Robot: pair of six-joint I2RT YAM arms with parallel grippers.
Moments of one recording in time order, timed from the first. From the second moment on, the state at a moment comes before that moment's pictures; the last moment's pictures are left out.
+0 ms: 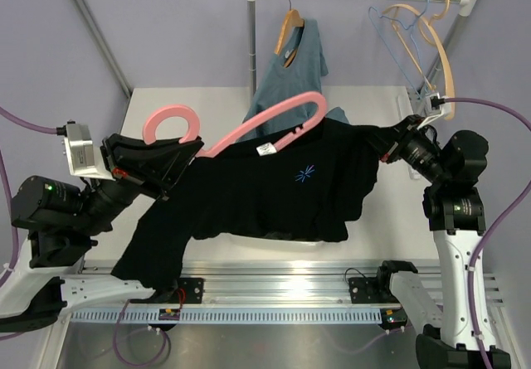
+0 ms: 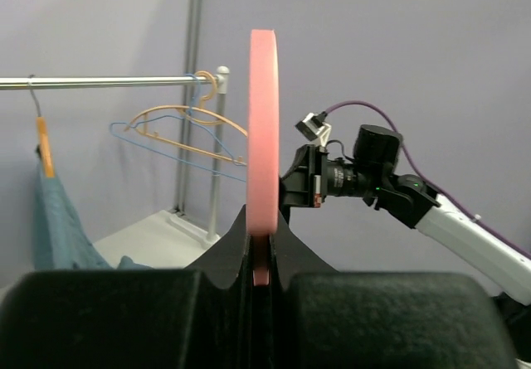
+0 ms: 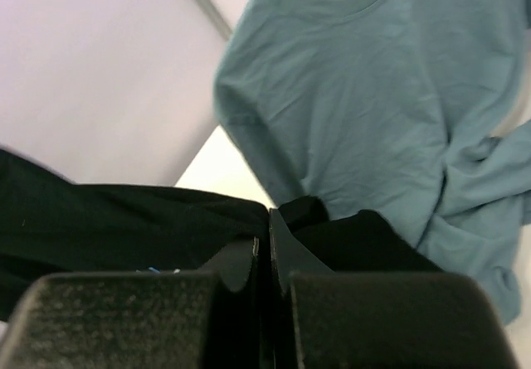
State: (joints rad) left arm -1.16 0.71 1.39 -0.21 -0.14 -0.13; right arm -0.05 0.80 1.10 -0.29 -0.72 0.54
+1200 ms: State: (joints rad) left arm -1.16 0.67 1.08 0.55 -0.15 -0.18; right arm -0.04 0.89 1.17 -0.36 -0.76 0.48
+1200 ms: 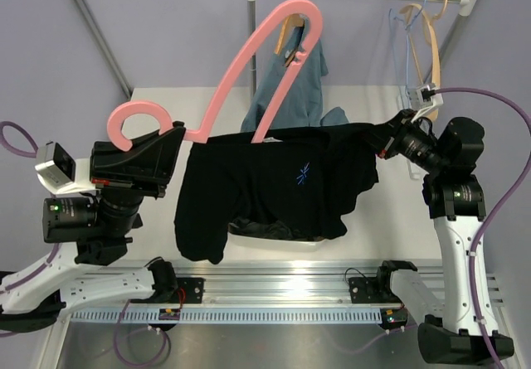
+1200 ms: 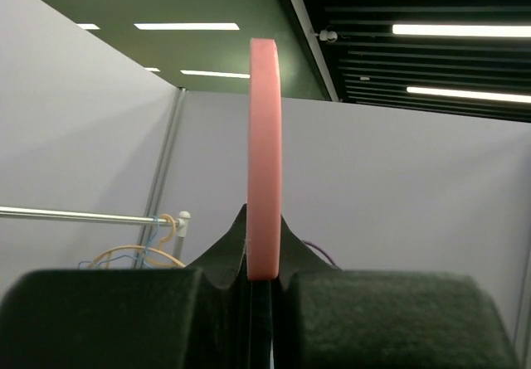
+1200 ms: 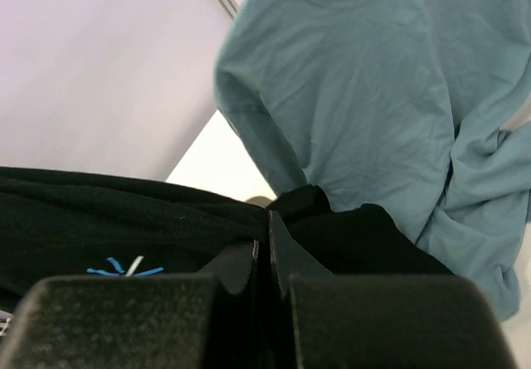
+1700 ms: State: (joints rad) left arm -1.16 0.73 1.08 0.60 -0.09 -0.18; right arm -0.04 0.90 1.05 -0.32 -0.76 0.50
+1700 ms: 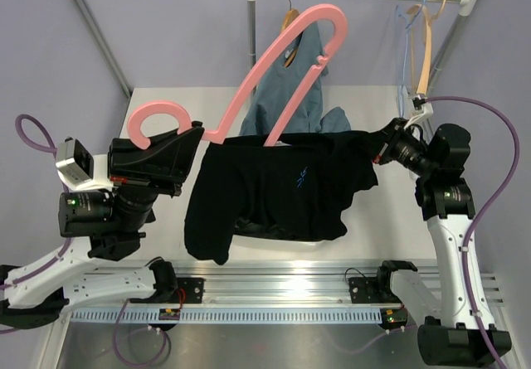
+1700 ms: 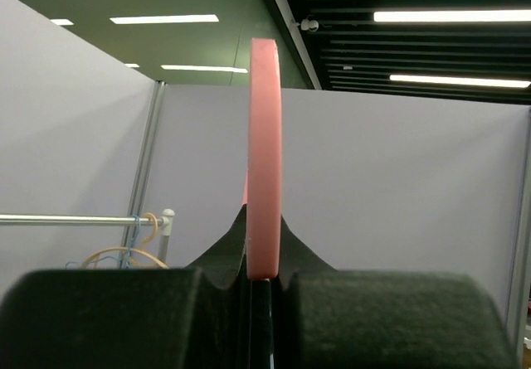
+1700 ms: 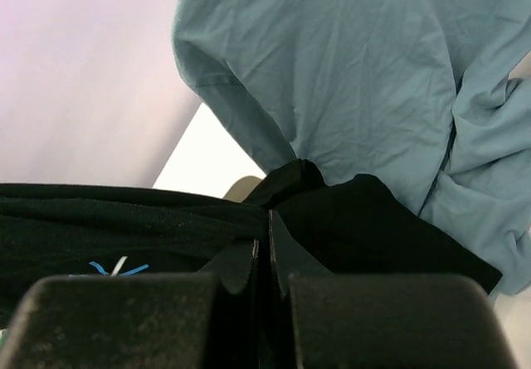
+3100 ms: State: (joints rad) left arm -1.16 0.42 0.94 0.47 -0.25 -0.07; right arm -0.05 0.83 1.75 -0.74 0.11 0.48
